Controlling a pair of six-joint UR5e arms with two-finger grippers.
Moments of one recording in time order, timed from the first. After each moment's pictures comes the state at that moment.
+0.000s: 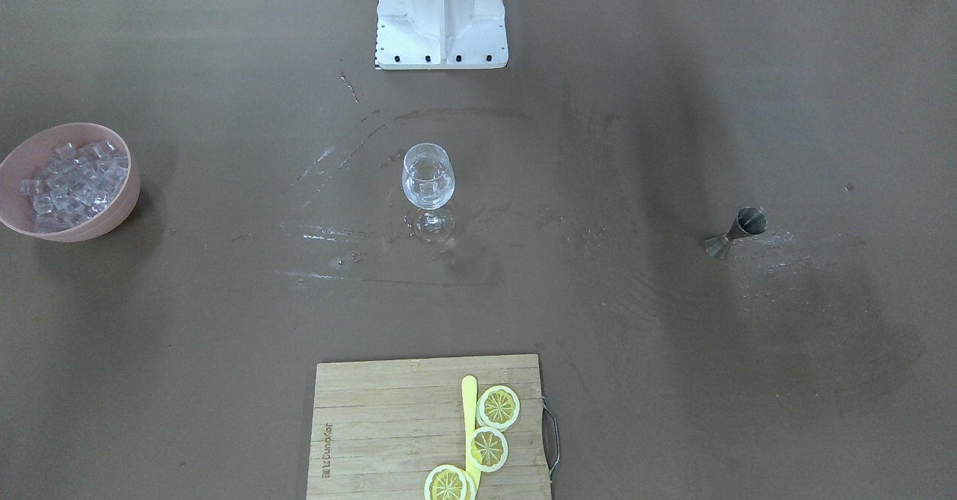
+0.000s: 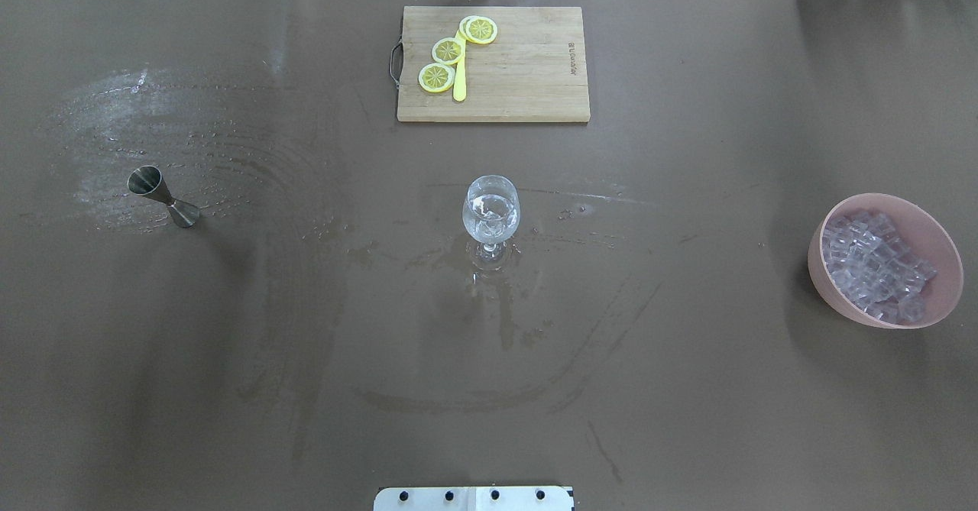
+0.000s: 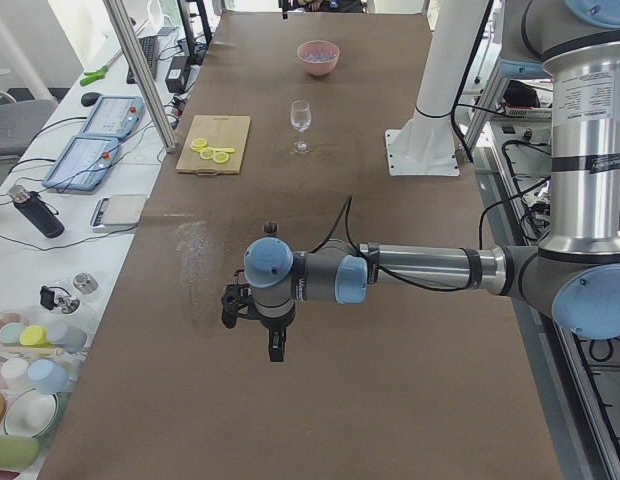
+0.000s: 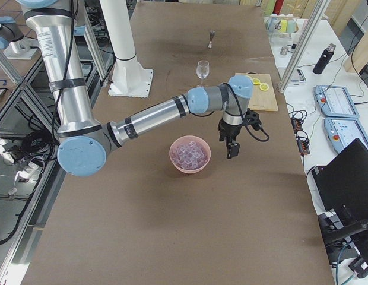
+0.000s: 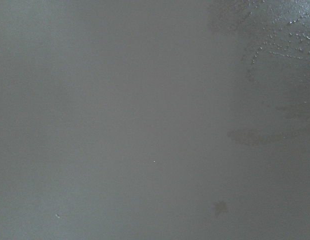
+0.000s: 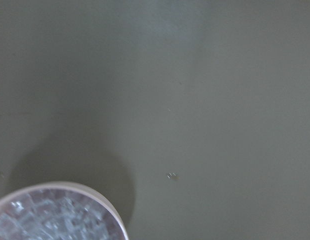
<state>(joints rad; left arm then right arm) -1.55 -1.49 -1.72 -1.55 -2.31 -0.06 1.42 -1.43 1.80 -1.85 2.21 -0.10</state>
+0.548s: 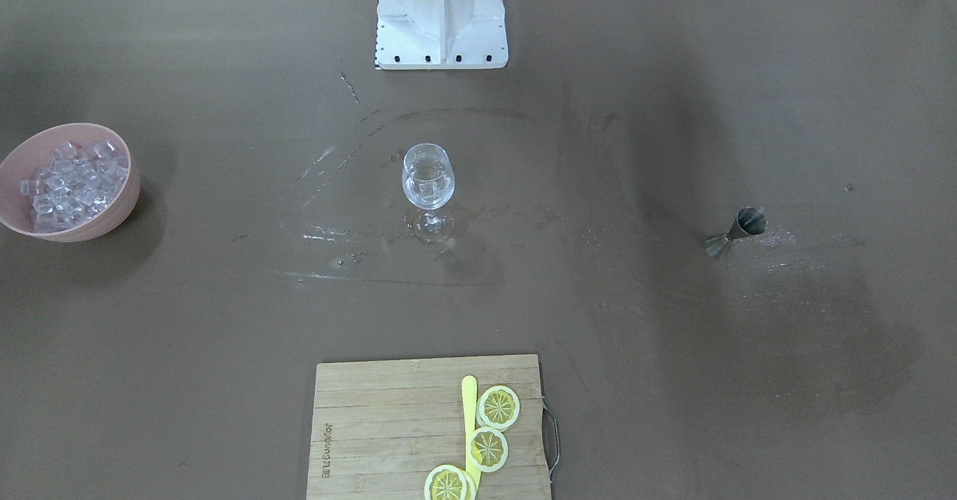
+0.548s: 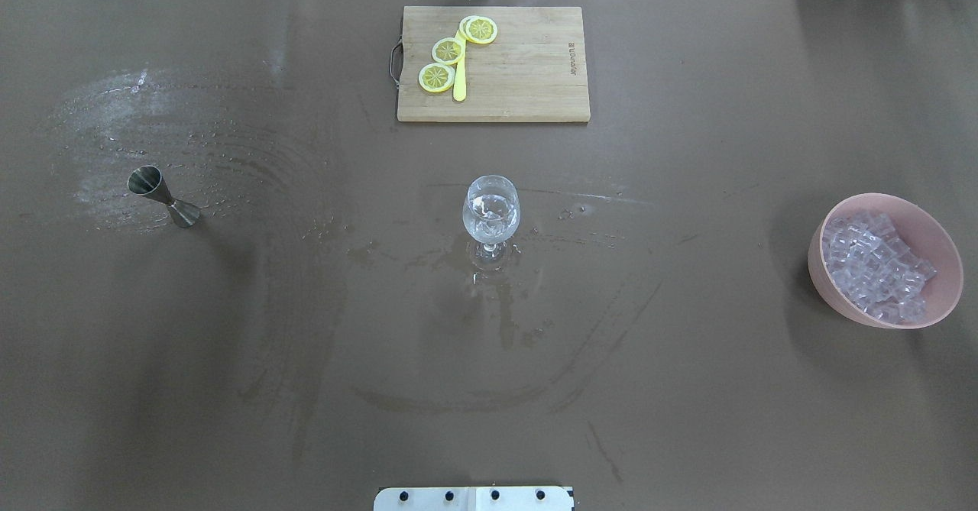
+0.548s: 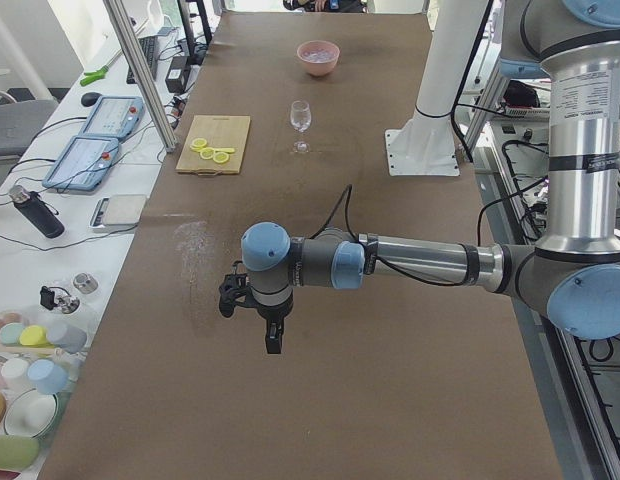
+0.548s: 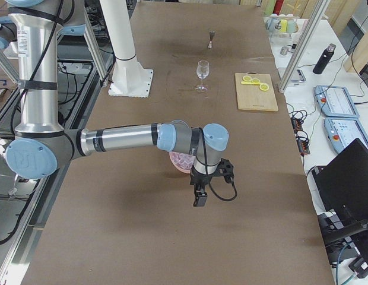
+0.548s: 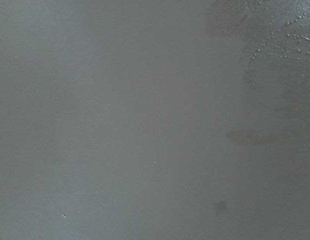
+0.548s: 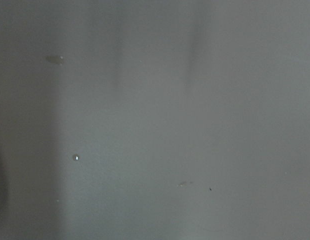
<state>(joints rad) -1.54 -1.49 -1.73 -1.54 -2.30 -0.06 1.54 -1.65 1.76 -1.85 2.13 -0.20</state>
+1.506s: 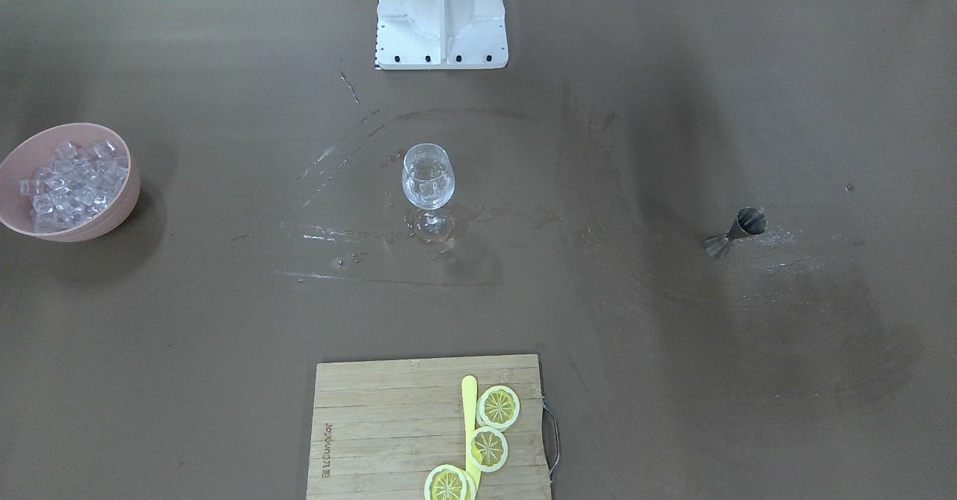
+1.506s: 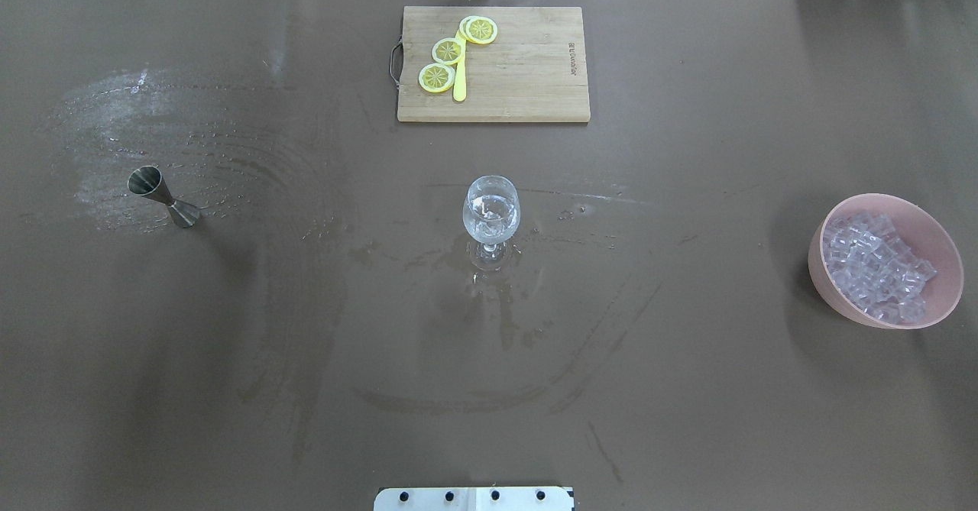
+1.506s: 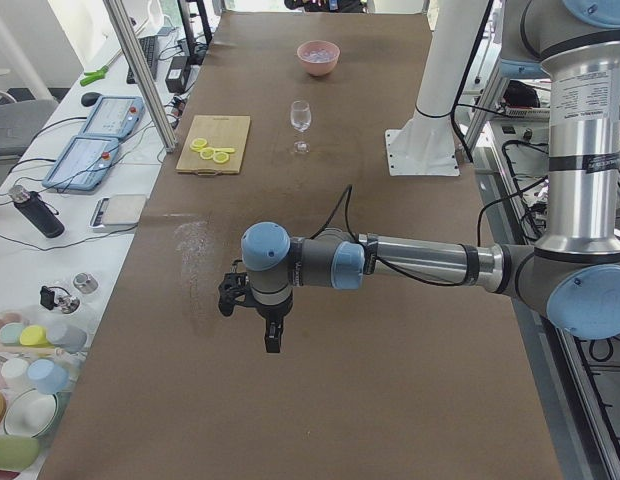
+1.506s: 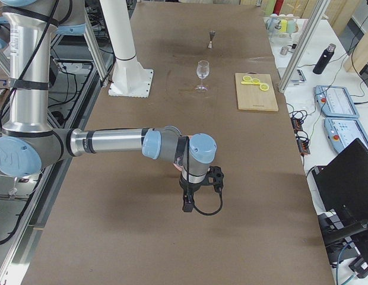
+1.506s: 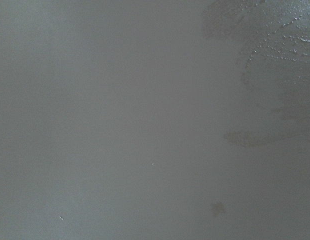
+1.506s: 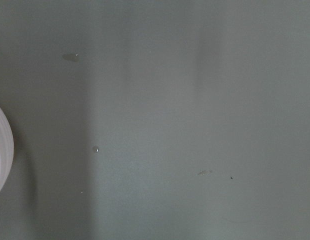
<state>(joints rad) -1.54 -1.49 -1.73 -1.55 -2.31 -0.06 1.59 -1.69 1.79 -1.85 2.24 -0.20</state>
